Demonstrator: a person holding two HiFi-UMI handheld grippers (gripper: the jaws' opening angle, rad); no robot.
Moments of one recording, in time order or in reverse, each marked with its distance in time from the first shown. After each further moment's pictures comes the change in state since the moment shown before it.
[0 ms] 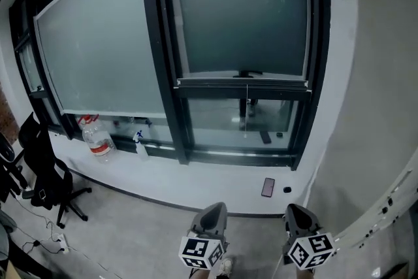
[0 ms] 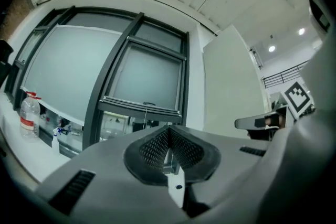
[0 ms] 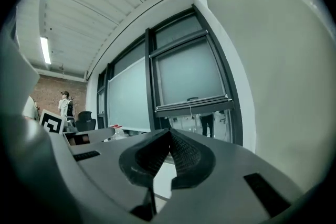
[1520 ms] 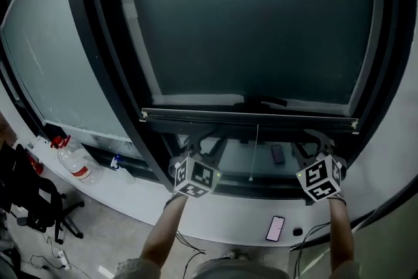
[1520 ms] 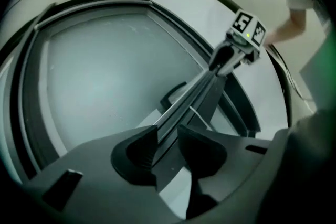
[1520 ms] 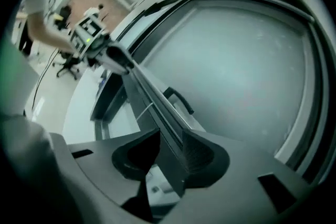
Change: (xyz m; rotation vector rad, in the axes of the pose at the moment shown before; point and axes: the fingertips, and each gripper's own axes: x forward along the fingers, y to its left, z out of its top) left arm 0.553 0.257 0.057 0.844 0.202 -0.111; right arm 0.557 -0.239 0.119 -0.887 0.205 0.070
